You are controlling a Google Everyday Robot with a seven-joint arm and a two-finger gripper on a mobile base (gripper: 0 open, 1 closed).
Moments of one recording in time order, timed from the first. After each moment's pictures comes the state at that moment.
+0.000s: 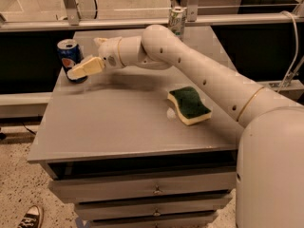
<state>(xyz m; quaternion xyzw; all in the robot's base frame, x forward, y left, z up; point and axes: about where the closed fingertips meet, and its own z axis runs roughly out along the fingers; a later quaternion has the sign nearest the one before) 0.707 0.196 0.877 -0.48 0.61 0.37 0.50</state>
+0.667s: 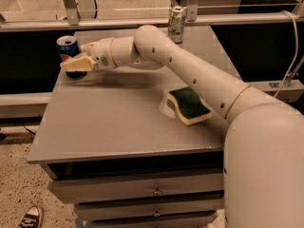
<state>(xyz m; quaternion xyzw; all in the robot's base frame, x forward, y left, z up) 0.706 0.223 0.876 -0.48 0.60 0.40 0.49</state>
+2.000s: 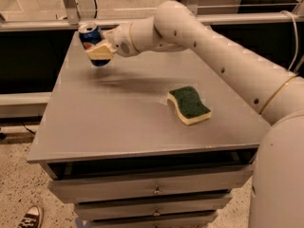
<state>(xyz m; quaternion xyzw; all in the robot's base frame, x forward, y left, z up) 0.700 0.152 0.911 -0.51 0.64 0.31 0.48</state>
